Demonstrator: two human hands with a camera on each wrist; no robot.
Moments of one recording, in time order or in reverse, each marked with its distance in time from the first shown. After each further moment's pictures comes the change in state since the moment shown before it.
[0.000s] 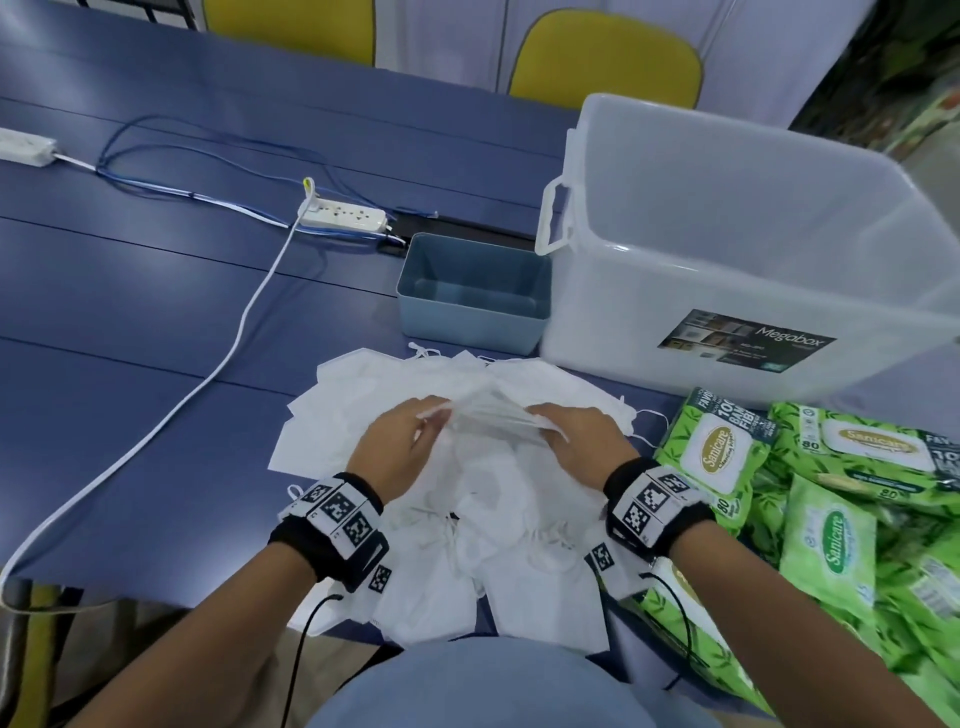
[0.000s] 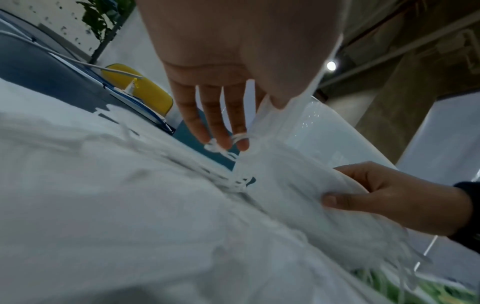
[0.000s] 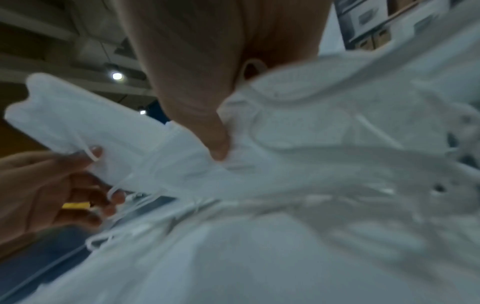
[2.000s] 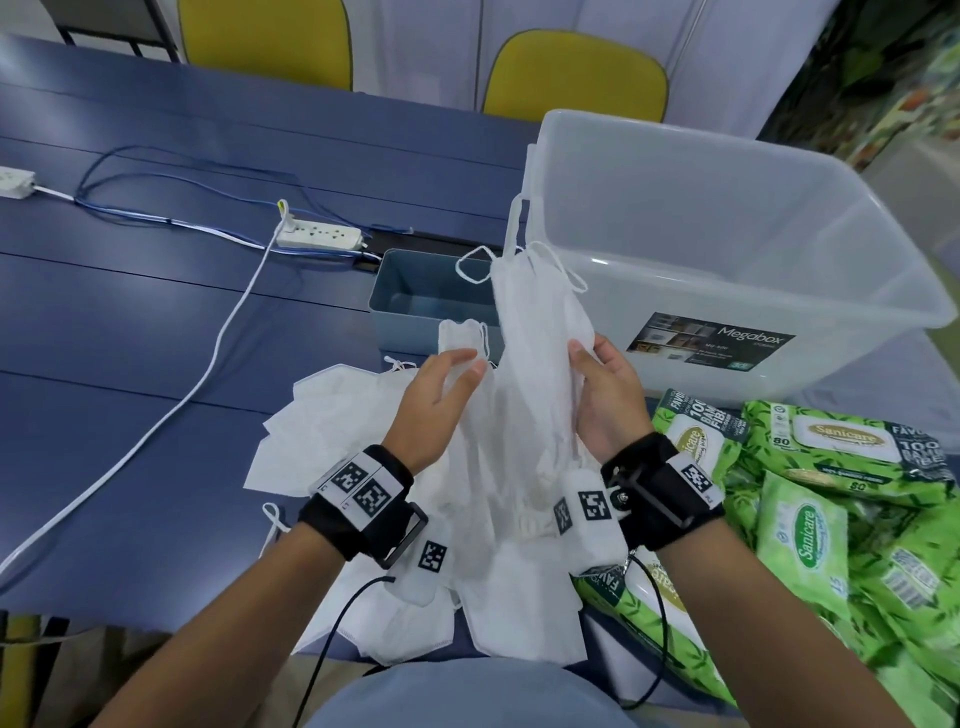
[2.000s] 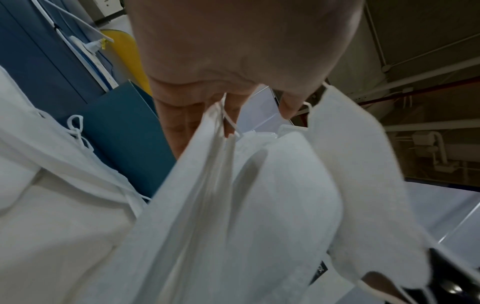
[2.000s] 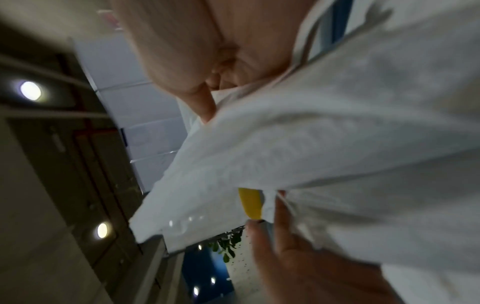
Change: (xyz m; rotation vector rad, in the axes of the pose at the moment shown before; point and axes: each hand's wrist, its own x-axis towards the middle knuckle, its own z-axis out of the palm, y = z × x) left_hand 0.036 0.082 0.010 -0.454 0.077 -0.118; right_hand -0.003 -0.020 -0.059 1.675 0.437 0.186
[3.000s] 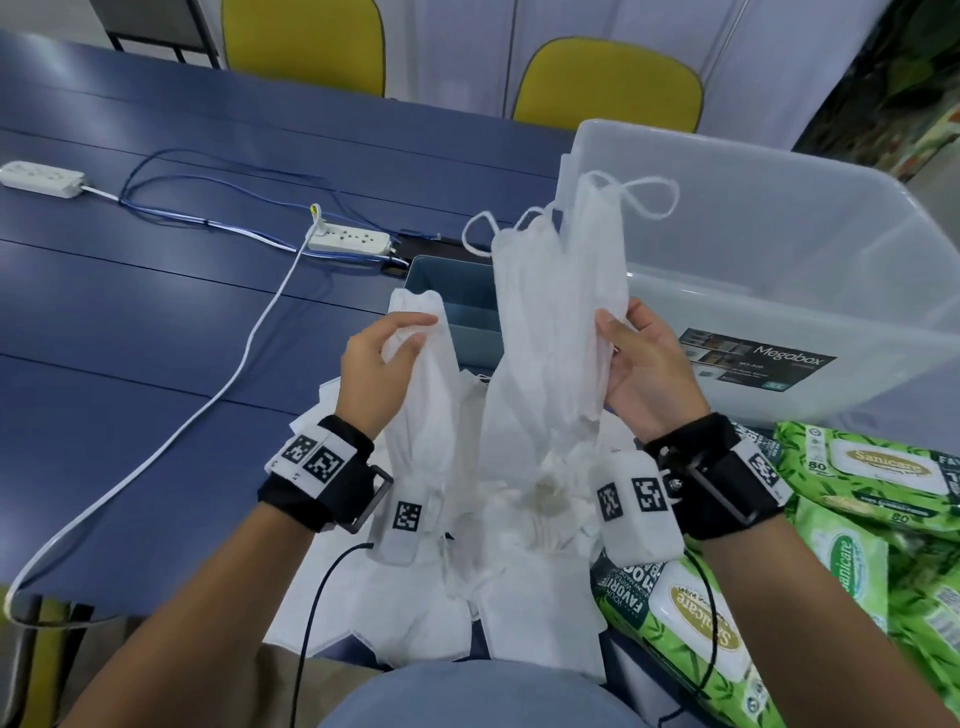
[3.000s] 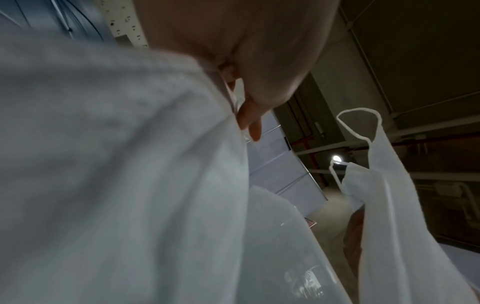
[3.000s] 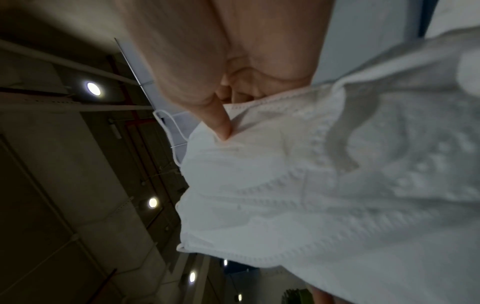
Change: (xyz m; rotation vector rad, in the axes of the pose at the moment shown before) left_hand 0.023 0.005 -0.068 0.078 0.286 0.169; right_hand 0.002 -0.043 0.026 0.034 -0.193 -0.006
